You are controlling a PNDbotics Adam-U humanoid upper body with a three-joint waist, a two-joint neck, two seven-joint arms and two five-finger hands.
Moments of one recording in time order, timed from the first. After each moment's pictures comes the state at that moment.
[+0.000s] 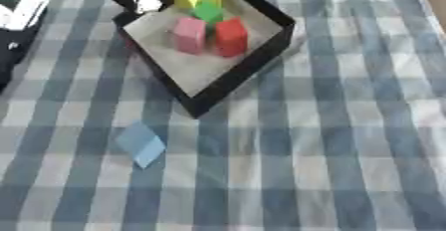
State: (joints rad) left arm -1.13 0.55 -0.35 -1.31 -0.45 -0.11 -0.69; right arm -0.35 -0.53 0.00 -1.82 -0.11 0.13 -0.52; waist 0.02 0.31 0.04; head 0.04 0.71
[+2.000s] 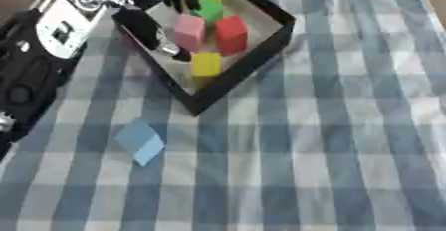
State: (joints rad) left arm -1.07 0.56 -0.35 -1.31 -0.43 -0.14 -0.70; right arm -0.36 -0.54 0.00 -1.82 -0.13 0.13 -0.54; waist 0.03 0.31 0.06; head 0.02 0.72
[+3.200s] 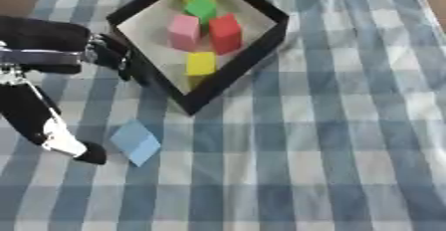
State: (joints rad) left arm -0.67 1.06 -0.43 -1.99 -0.13 0.02 -0.79; right arm -0.35 -0.56 0.00 -1.83 -0.12 0.14 -0.54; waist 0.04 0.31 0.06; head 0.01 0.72
